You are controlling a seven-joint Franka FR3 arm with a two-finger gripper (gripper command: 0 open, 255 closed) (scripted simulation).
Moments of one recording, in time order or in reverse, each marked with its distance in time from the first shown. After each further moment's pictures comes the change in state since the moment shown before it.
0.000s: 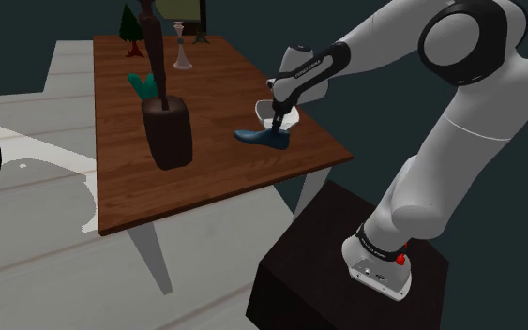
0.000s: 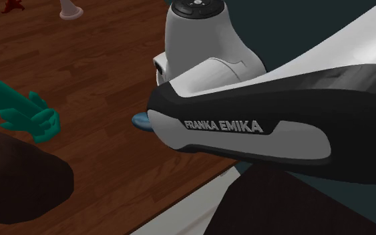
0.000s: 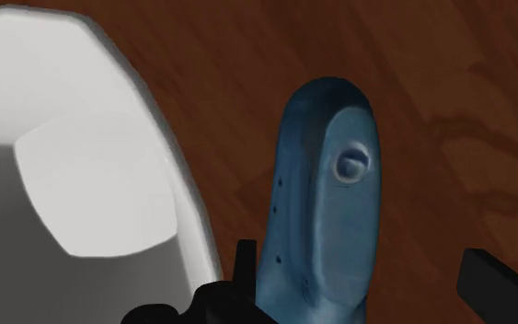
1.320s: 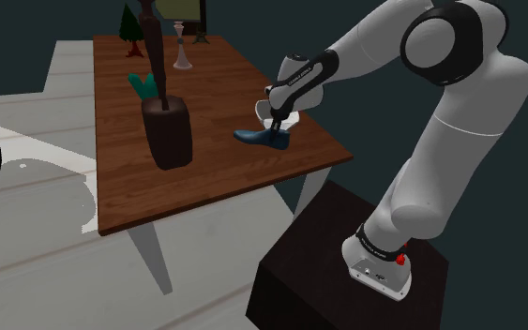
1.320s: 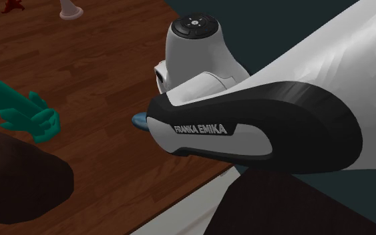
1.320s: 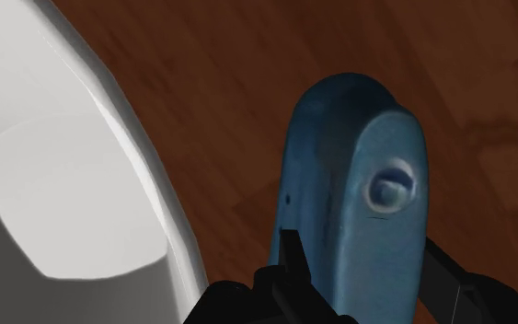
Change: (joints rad) arm -0.007 0.077 0.008 0.002 0.054 0.070 -0.043
